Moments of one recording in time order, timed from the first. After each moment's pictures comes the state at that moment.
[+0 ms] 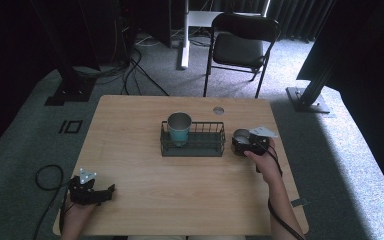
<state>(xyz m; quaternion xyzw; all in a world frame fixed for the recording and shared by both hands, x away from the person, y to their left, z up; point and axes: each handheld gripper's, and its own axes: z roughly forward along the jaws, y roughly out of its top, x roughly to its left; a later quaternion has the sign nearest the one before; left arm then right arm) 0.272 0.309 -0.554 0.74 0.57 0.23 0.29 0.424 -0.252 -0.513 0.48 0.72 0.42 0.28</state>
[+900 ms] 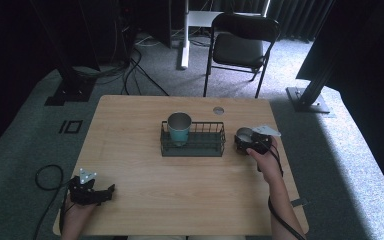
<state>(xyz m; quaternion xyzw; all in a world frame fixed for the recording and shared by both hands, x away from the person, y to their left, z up) 0.272 0.309 -0.554 0.74 0.57 0.23 0.29 0.422 -0.258 -0.504 0.50 0.71 0.42 0.27</state>
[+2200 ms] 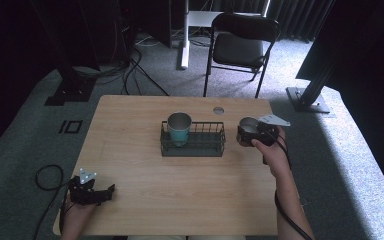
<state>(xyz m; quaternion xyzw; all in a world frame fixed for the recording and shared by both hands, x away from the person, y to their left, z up) 0.272 0.309 -0.554 0.74 0.57 0.23 0.29 0.413 -0.255 -0.439 0.47 0.71 0.44 0.29</state>
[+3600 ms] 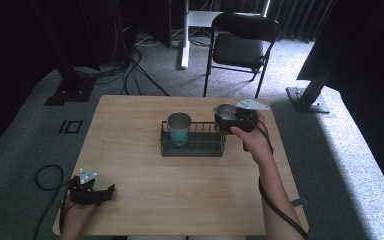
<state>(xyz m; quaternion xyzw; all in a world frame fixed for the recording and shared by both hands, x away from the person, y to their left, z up) 0.272 0.309 -0.554 0.74 0.57 0.23 0.29 0.428 -0.183 -0.394 0.41 0.73 0.48 0.26</state>
